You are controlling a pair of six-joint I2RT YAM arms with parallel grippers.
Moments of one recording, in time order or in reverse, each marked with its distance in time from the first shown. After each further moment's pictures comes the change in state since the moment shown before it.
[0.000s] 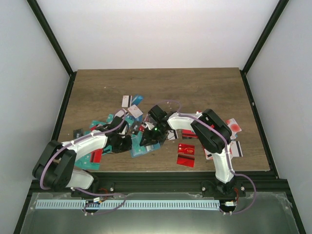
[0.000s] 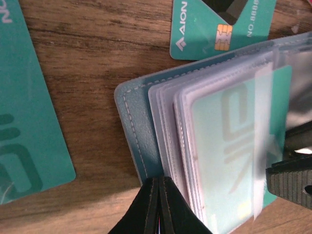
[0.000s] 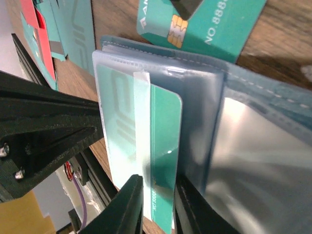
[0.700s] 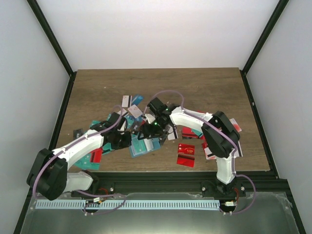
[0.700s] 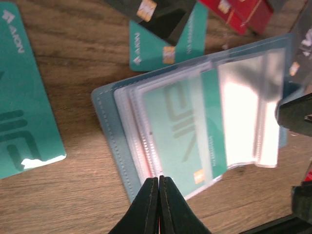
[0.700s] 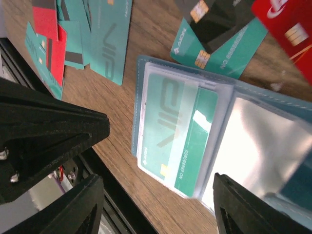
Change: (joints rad) left arm -0.010 -0.111 0.066 -0.121 -0.016 0.000; right arm 0.005 -0.092 0.113 -0.199 0.142 -0.080
